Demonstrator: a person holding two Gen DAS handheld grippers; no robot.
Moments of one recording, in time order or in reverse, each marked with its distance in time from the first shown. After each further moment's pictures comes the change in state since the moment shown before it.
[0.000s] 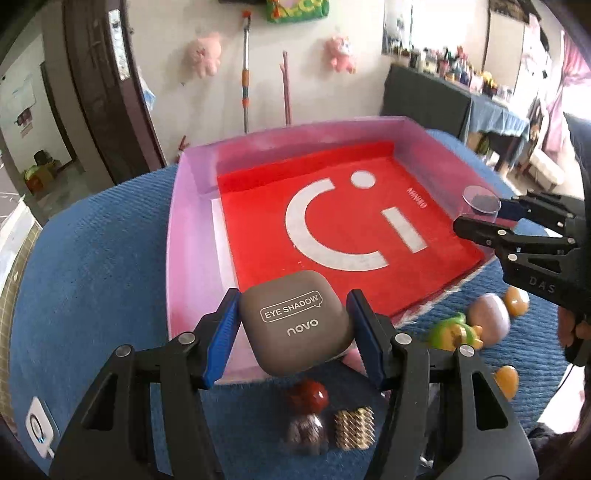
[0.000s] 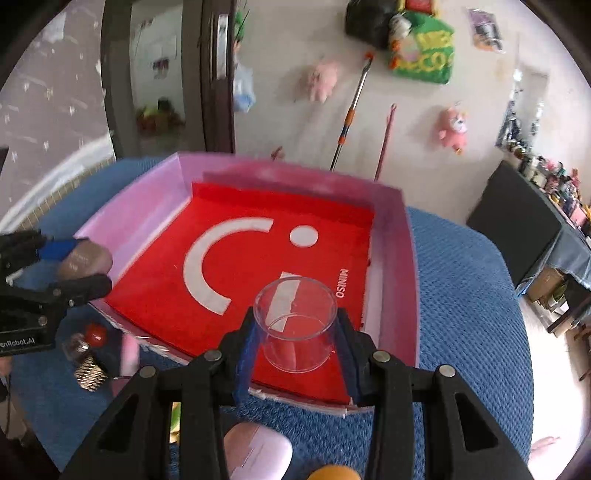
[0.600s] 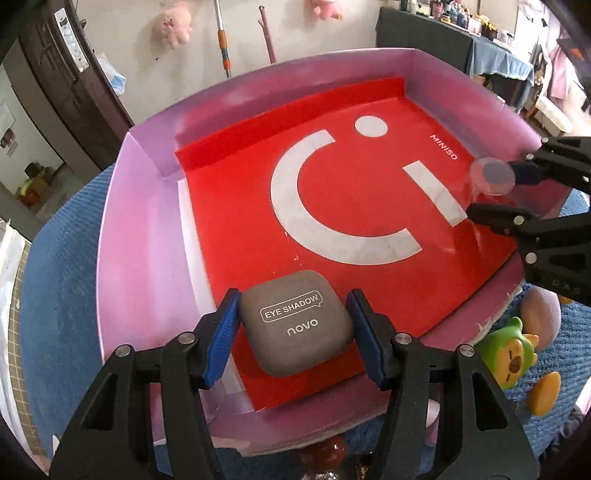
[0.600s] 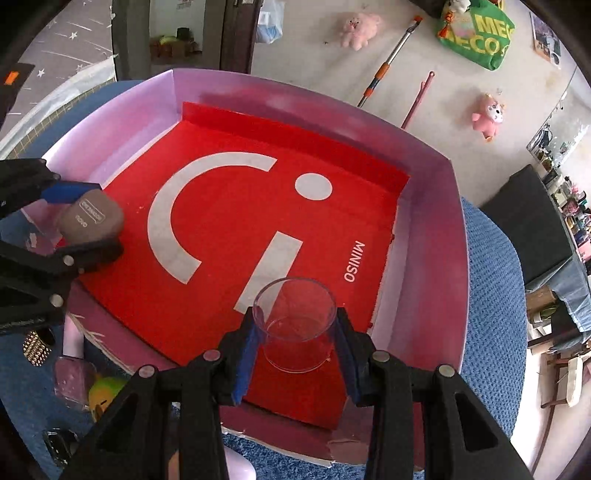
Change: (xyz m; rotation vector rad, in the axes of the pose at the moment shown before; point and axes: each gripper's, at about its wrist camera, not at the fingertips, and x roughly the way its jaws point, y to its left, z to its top) left arm 0.057 -0.011 0.013 0.108 0.174 0.037; right arm 0.055 0.004 0.003 -0.168 0.231 -0.030
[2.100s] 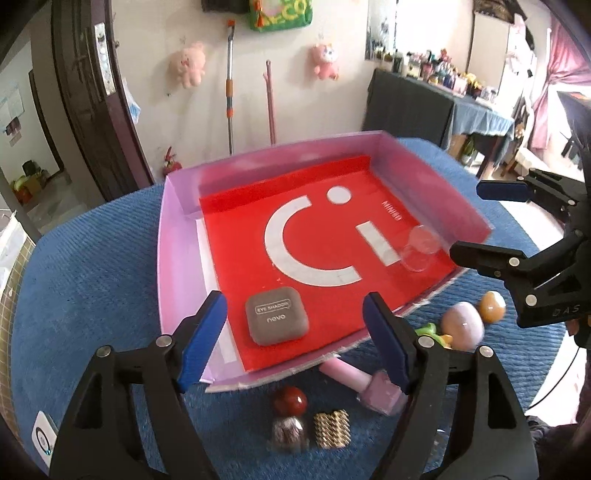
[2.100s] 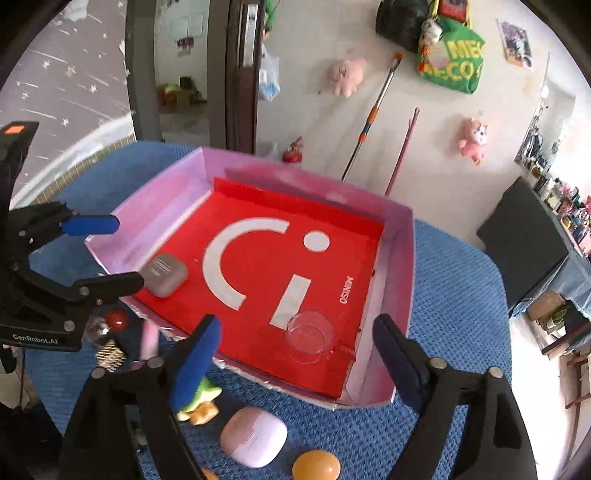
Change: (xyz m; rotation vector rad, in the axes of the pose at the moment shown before) left arm -0.090 0.004 -0.020 -0.083 -0.236 -0.090; right arm -0.096 -0.001 -0.006 0.077 -0.213 0.059
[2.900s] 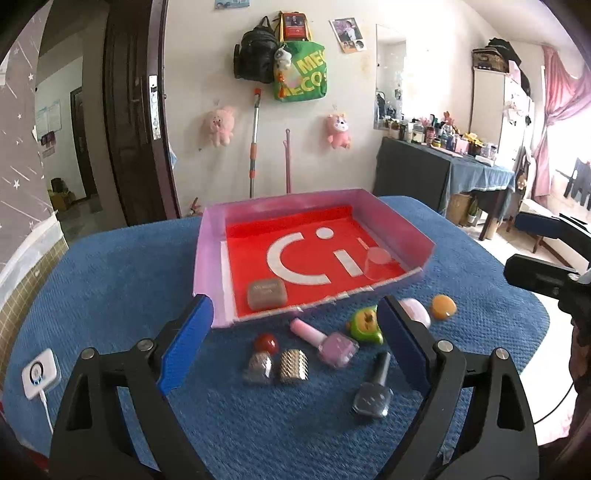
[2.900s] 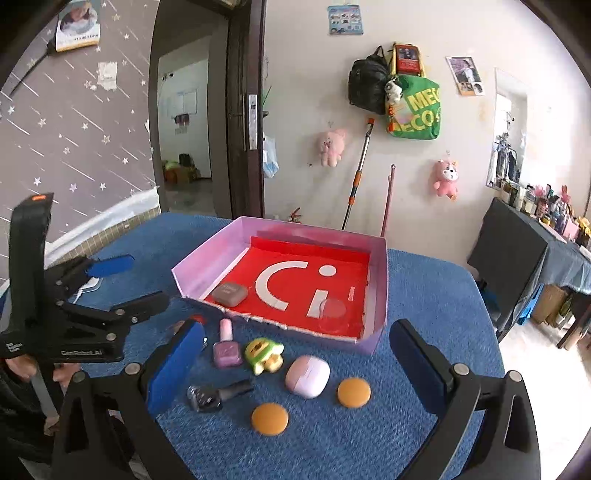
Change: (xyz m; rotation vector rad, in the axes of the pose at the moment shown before) left arm -0.092 -0.038 -0.076 -0.061 -0.281 0.067; right arm -0.131 0.034 -0.084 0.110 -0.306 0.010
